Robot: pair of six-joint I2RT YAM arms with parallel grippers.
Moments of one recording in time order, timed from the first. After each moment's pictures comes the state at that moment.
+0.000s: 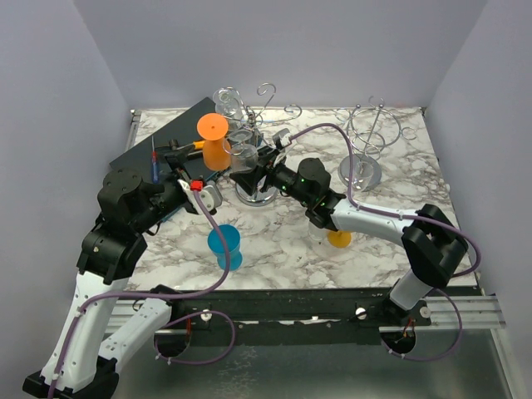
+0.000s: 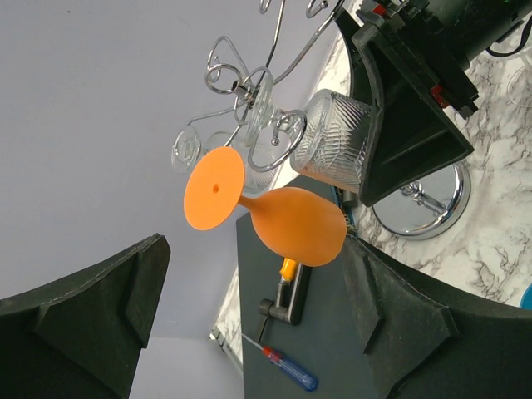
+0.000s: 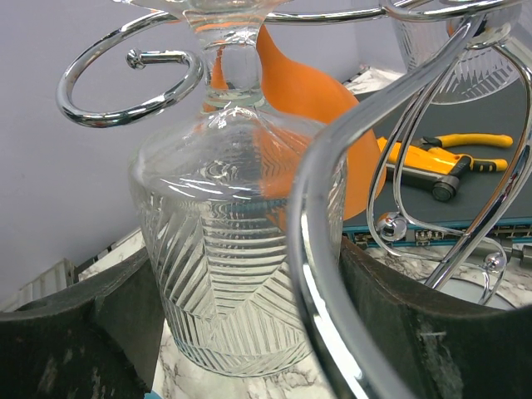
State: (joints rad) left arm -0.37 0.74 1.17 -0.58 0.38 0.93; right arm 0.85 1.64 1.02 0.72 -0.15 0.31
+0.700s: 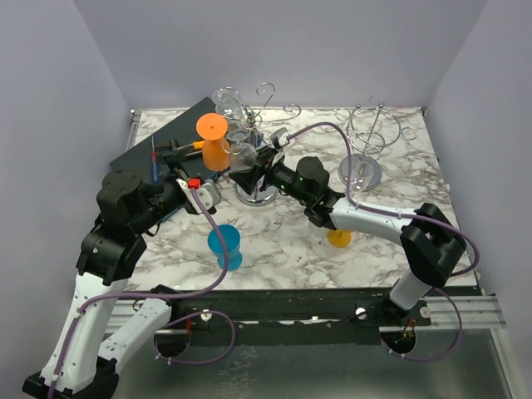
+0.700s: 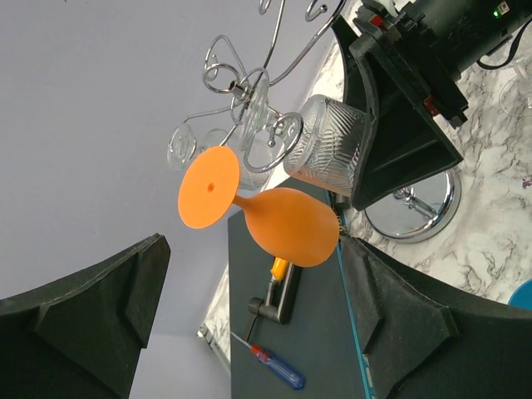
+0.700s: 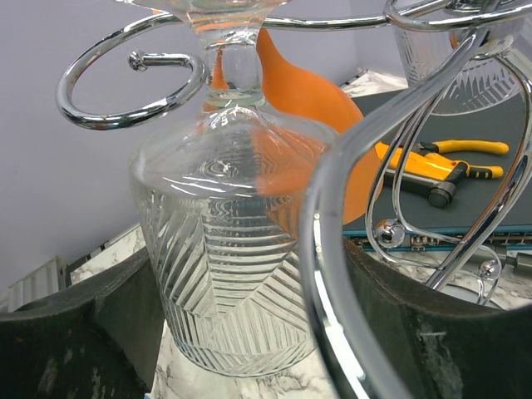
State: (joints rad) left arm -0.37 0.73 1.17 -0.58 0.37 0.89; right arm 0.85 1.65 1.04 0.71 -0.15 0.29
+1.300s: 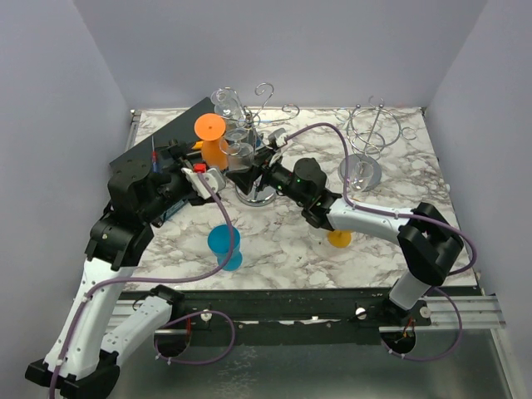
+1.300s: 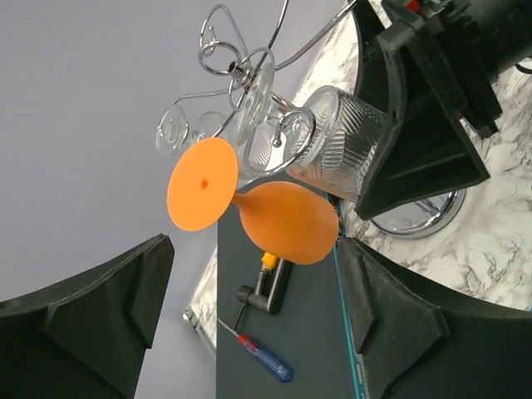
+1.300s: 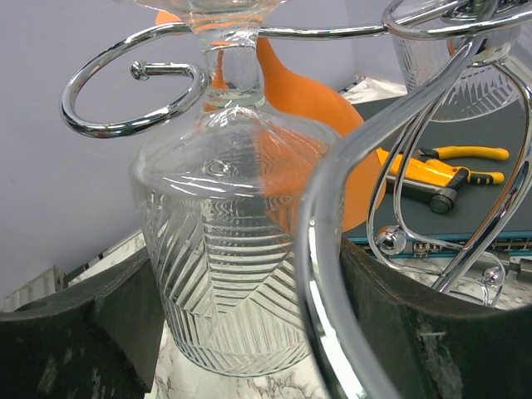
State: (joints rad) left arm -0.37 0.79 1.17 -0.55 0.32 0.84; right arm 0.87 1.66 1.05 0.73 -0.12 0.29
